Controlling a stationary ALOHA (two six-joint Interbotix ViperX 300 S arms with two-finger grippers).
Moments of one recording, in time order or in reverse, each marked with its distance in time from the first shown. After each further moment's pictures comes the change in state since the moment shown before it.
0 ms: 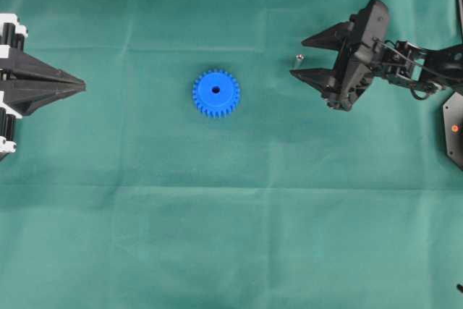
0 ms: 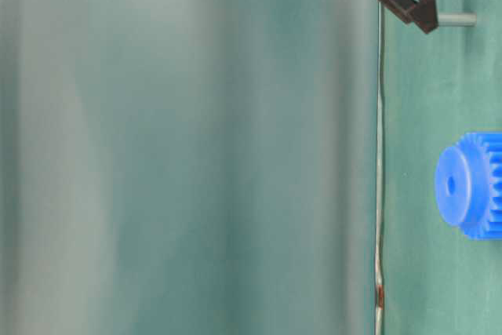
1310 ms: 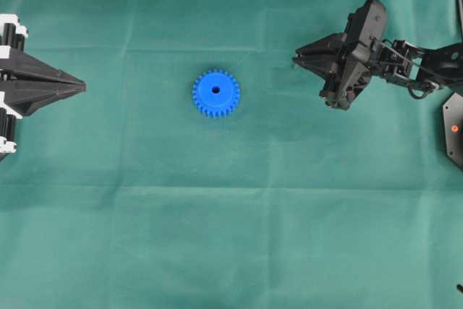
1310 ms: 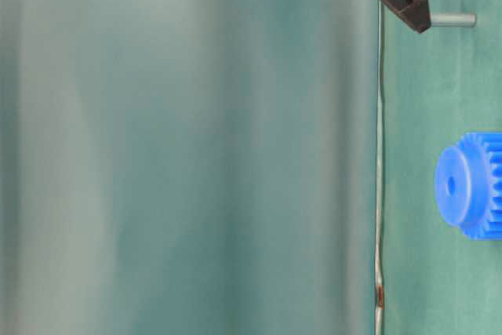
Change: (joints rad) left arm 0.002 0.000 0.000 0.000 0.011 0.000; right arm -0.005 -0.018 -0.006 0.000 0.018 0.002
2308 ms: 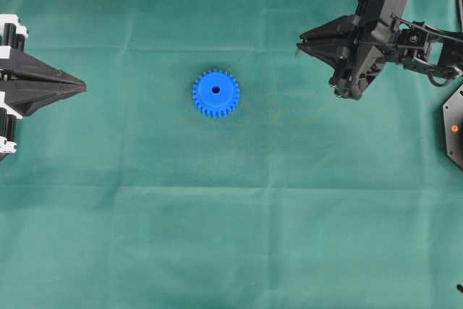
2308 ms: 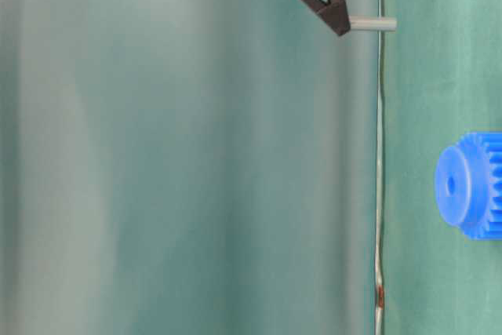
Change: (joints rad) left arm -0.002 0.000 0.000 0.000 0.003 0.000; right arm 0.005 -0.258 -0.052 0.002 0.272 -0.002
